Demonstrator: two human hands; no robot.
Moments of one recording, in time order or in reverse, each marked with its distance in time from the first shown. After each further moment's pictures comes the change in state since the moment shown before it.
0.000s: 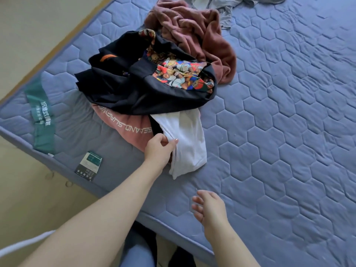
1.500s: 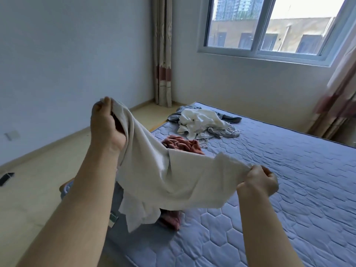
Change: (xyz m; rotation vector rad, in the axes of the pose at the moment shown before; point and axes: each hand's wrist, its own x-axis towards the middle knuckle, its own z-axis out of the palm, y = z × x) left_hand -0.305 0.235 -0.160 -1.179 0.216 0.773; right_hand -0.255 -0.114 -0.165 0.849 0.209 -0.795
